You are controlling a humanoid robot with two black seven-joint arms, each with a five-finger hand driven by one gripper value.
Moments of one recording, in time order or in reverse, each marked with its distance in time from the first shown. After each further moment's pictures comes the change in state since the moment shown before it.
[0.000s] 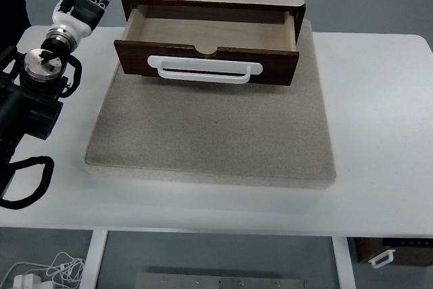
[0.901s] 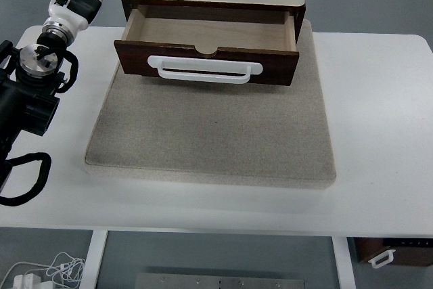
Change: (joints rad) left arm -0.015 0.012 0.000 -0.003 0.000 -0.043 0.001; right arm 0.000 0.000 0.000 0.000 0.000 0.000 0.000
